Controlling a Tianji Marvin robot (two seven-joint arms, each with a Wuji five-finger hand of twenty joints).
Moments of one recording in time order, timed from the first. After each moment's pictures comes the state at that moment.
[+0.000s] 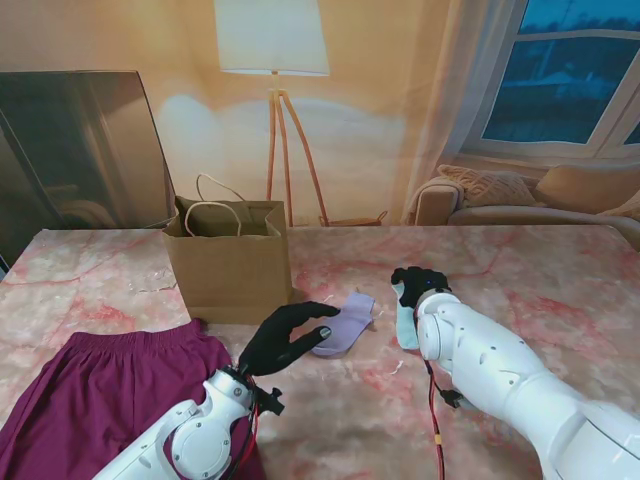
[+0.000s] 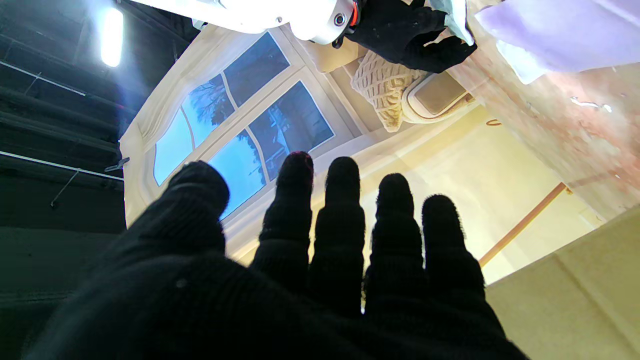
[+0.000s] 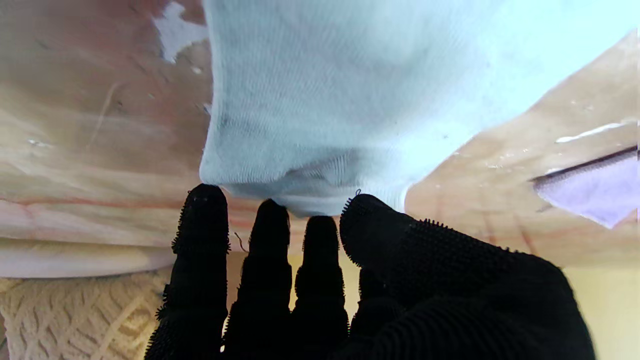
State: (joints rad) left arm 1.49 -1.22 -0.94 -1.41 0.41 -0.48 0.36; right arm -0.82 -1.25 0.52 -0.62 -0.57 0.24 -0.19; left_hand 0.62 -0.12 0.34 -0.10 0.60 0.05 0.28 0.27 0.69 0.04 0.17 0.26 0.49 0.07 0.23 0.34 0.13 0.02 0.65 0.33; right_hand 0.67 -0.33 1.10 -0.18 0.26 -0.15 0.67 0.29 0.41 -0.07 0.44 0.27 0.42 -0.05 0.45 0.46 0.35 0.04 1.08 0.64
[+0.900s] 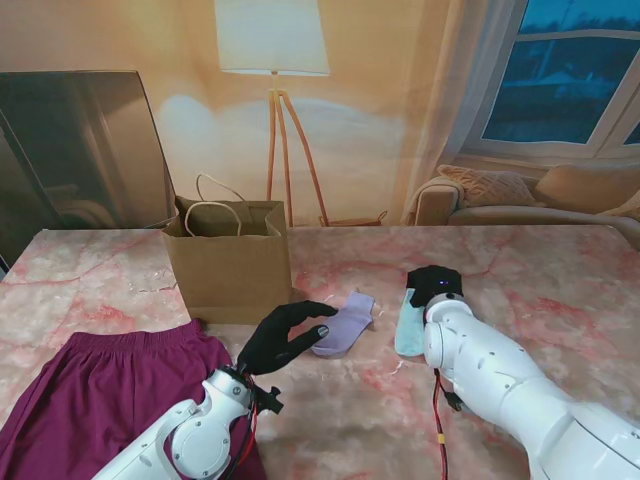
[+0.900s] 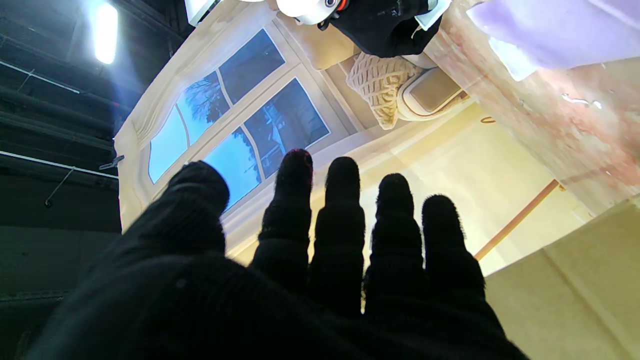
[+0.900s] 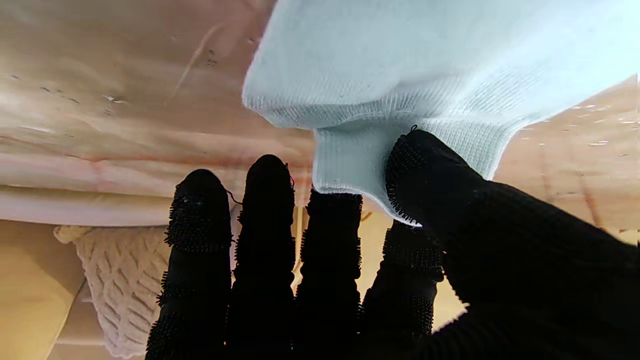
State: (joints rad) left arm 1.48 -1.22 -0.94 -1.39 0.41 -0.48 0.37; right arm -0.83 -1.29 0.56 -0.50 -0.57 0.26 -0.43; left_hand 0.62 -0.12 0.34 -0.10 0.61 0.04 0.30 0.27 0.69 0.04 0.17 0.26 0.49 0.07 0.23 0.34 0.13 0.02 0.65 0.33; right_hand 0.52 -0.75 1.23 -0.29 0.78 -0.42 1.00 0.39 0.91 -0.13 0.89 0.85 0.74 0.00 0.90 0.88 0.55 0.07 1.30 0.70
